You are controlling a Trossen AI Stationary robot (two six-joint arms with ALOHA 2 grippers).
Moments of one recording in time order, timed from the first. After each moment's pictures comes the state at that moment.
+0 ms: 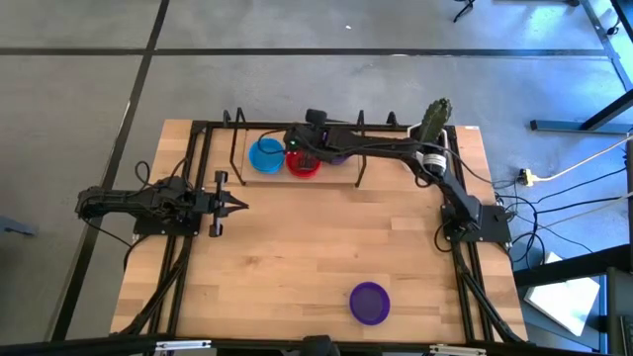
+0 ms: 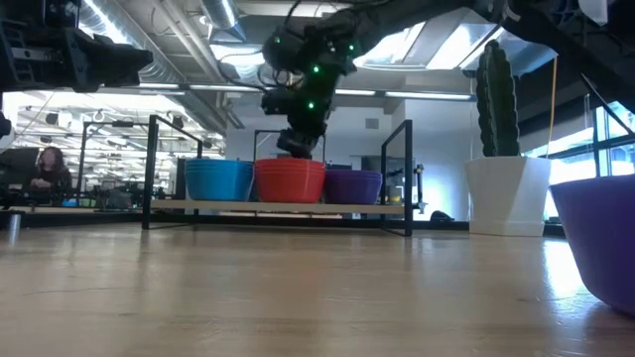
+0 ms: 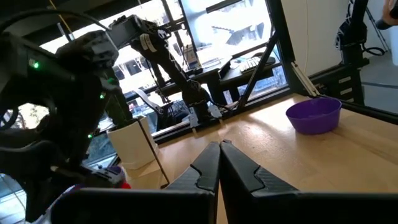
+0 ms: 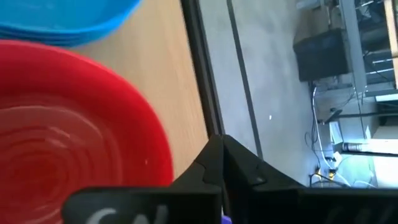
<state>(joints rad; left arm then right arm) 0.00 0.00 0.01 0.08 0.07 0.35 -0.28 2.18 1.98 -0.65 0.63 -0.40</state>
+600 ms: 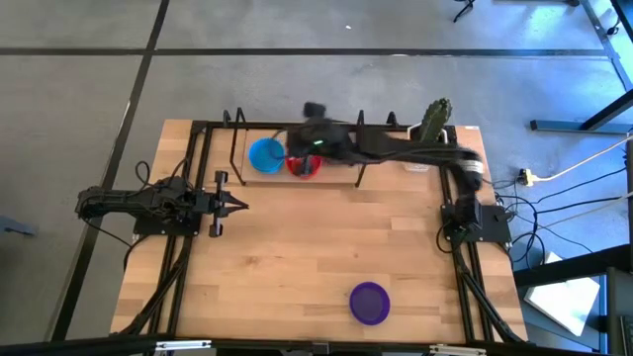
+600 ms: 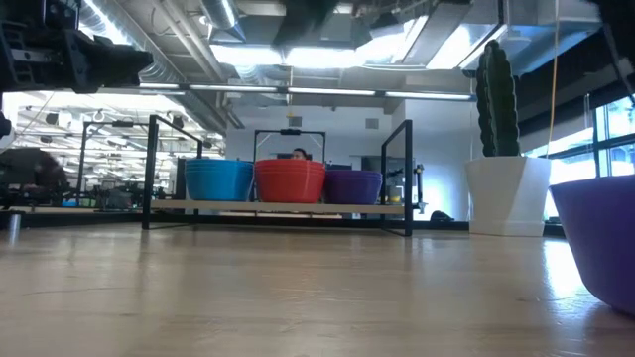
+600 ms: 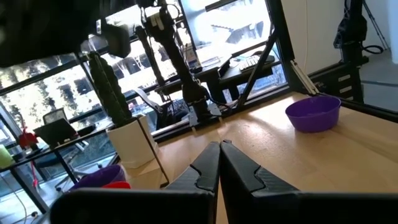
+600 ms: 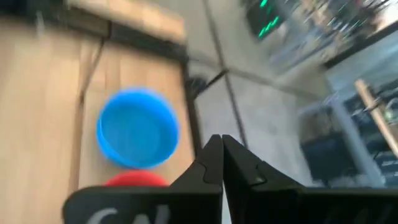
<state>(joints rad) 0.00 0.00 0.01 0.08 0.07 0.35 -0.15 1.89 1.96 -0.52 0.47 -0.50</state>
